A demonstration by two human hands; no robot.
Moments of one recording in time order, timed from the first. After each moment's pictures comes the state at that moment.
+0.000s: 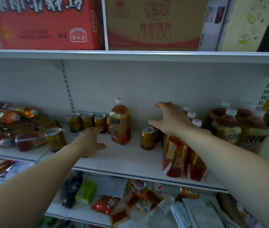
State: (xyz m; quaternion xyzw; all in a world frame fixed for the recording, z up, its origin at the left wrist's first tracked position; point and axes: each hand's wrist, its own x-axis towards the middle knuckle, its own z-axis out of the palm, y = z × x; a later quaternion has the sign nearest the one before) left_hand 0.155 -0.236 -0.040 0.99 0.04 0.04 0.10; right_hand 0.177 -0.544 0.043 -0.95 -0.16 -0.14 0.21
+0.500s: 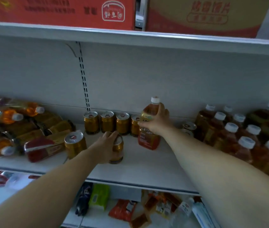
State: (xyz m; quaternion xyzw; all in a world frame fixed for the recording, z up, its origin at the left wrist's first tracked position) left_hand 0.223 -0.131 -0.093 0.99 -0.08 -0.03 0.13; right_hand 0.270 -0.352 -0.022 -0.92 0.03 -0.08 0.38
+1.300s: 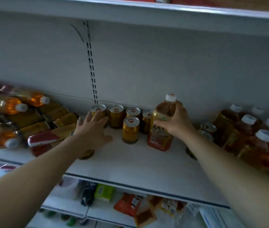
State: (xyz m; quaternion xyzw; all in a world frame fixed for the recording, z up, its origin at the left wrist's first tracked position) left_hand 0.247 -0.074 -0.067 1.00 0.01 0.01 0.02; right_hand 0.285 -0.363 -0.032 -0.91 -0.03 -0.09 0.40
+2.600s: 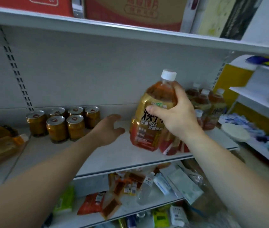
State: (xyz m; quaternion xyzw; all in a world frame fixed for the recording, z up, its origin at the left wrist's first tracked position) left_hand 0.197 -0.259 -0.034 0.90 -0.23 -0.01 0.37; right_hand 0.083 -0.452 0.055 -0.83 0.01 -0.30 0.47
